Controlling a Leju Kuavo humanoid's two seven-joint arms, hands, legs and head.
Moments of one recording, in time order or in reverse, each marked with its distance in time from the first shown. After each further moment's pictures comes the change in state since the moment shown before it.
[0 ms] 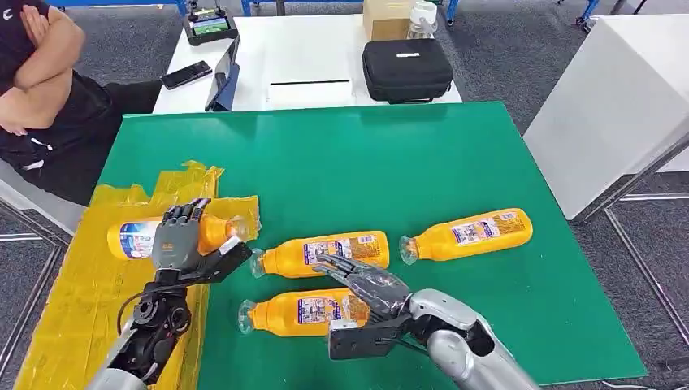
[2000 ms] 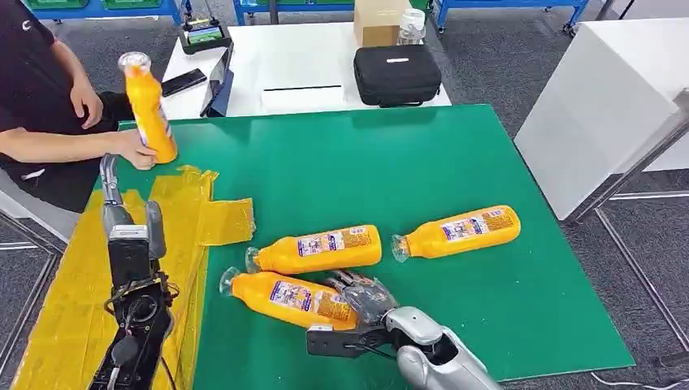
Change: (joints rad) left arm 0.106 -0.062 0.069 -0.434 0.895 -0.019 -0.443; right arm -0.013 0.113 0.101 0.385 0.221 -0.131 0.207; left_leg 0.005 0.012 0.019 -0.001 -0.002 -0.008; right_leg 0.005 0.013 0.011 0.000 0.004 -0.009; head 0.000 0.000
